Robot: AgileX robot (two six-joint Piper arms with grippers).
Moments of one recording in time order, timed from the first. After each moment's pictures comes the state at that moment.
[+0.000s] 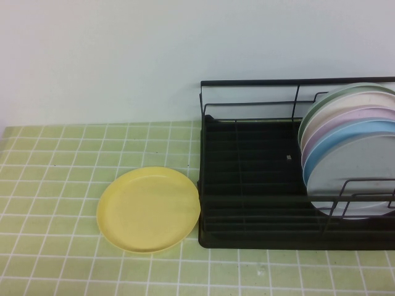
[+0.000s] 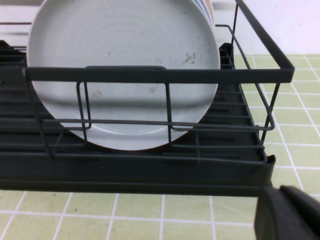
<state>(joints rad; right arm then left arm) 0.02 0.00 0.00 0.00 0.32 0.00 0.04 -0.03 0.04 -0.18 0.30 0.14</state>
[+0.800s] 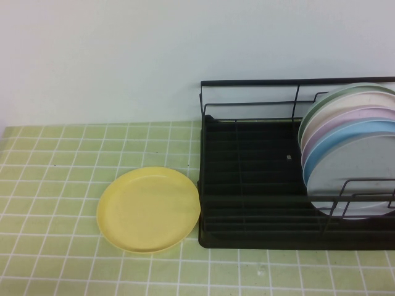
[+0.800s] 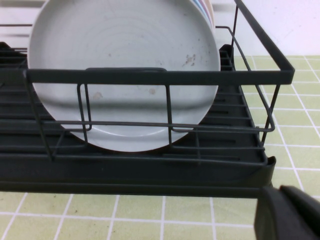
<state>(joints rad) 0.02 0.00 0.00 0.01 0.32 0.00 0.04 -0.03 0.04 -0.16 0.08 0.18</state>
